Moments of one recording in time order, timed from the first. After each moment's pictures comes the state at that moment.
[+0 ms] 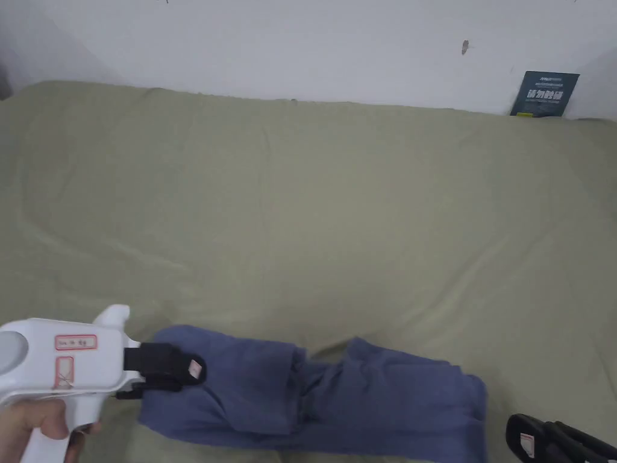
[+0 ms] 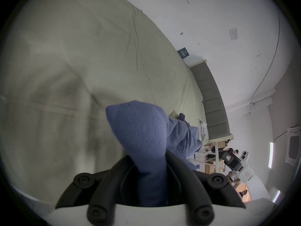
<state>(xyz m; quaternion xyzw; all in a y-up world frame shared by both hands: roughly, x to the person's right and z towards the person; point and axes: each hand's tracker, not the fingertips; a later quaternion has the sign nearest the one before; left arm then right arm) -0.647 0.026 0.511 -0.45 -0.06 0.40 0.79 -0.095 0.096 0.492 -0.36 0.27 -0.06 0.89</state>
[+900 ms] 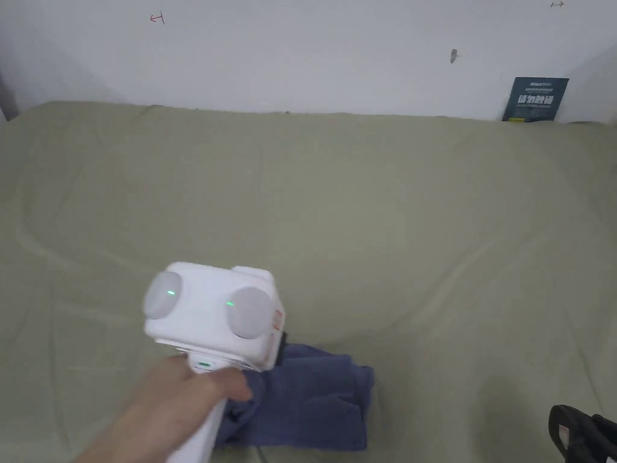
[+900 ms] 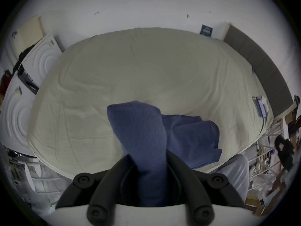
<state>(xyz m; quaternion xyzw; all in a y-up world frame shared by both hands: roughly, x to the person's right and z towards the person) -0.412 0.099 0.422 -0.54 0.08 0.03 0.84 -0.061 0.109 0.501 -0.30 0.18 0.02 0.94</state>
